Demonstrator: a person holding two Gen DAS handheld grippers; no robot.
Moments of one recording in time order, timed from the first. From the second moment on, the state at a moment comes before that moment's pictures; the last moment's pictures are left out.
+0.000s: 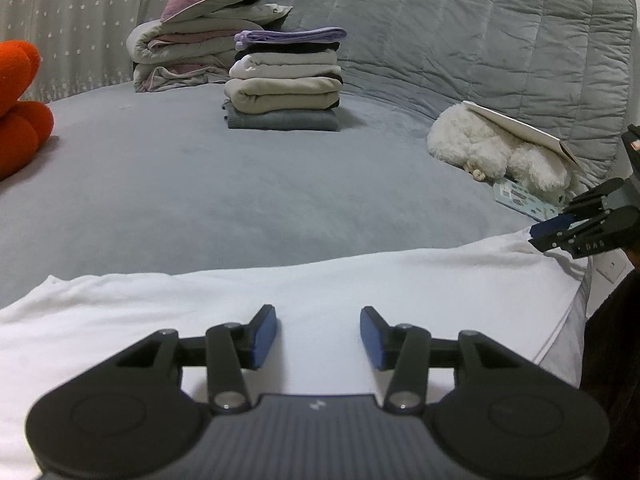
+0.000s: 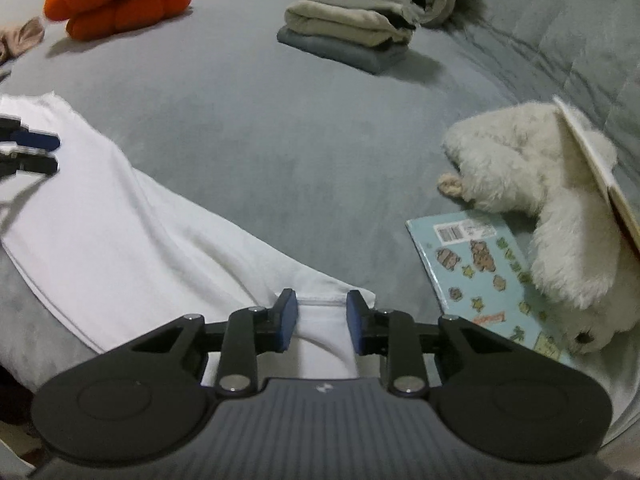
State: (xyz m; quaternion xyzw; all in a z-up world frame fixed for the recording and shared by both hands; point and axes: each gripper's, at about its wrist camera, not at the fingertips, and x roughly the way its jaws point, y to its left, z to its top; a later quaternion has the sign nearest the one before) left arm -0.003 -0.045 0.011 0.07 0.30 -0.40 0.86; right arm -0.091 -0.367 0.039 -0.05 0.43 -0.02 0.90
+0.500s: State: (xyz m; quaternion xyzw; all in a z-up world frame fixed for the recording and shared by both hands) left arm -0.005 -0.047 0.011 0.08 0.30 -0.40 0.86; right arm -0.100 -0.360 0.047 -0.04 0.39 -0.08 0.92
